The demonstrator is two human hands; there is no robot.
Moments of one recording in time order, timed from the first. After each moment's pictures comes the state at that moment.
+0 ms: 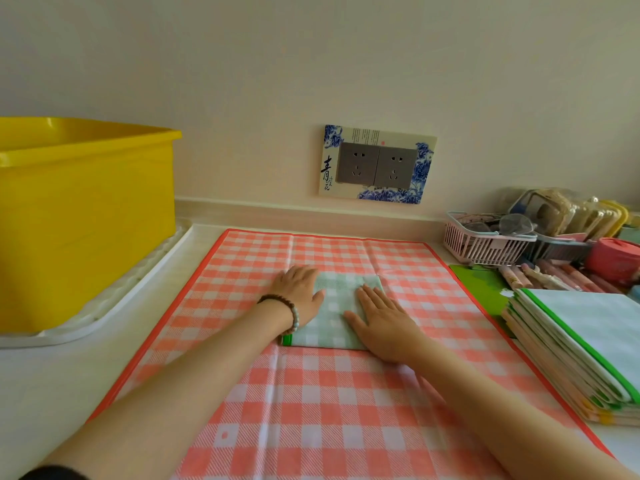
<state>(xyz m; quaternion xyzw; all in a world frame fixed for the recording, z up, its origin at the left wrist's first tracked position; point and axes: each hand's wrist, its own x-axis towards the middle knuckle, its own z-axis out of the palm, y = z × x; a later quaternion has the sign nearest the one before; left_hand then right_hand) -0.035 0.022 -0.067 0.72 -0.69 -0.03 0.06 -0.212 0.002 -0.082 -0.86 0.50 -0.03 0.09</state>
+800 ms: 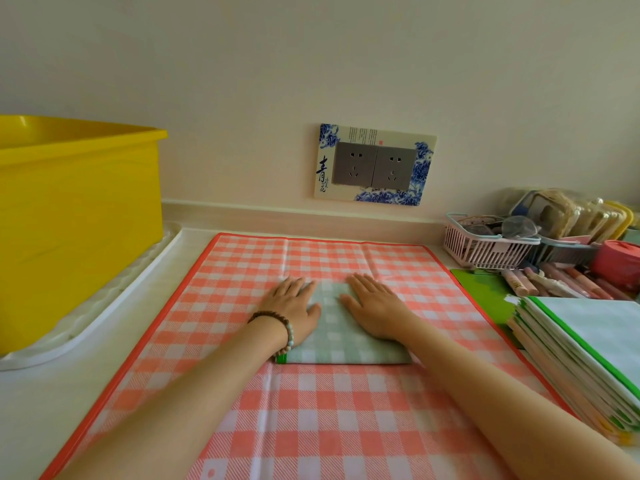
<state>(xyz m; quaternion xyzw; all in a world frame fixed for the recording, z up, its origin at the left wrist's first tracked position) -0.029 0.016 -0.081 0.72 -0.69 -0.08 0.04 -0.196 -0.058 -0.082 -0.87 0.48 -0.04 0.09</state>
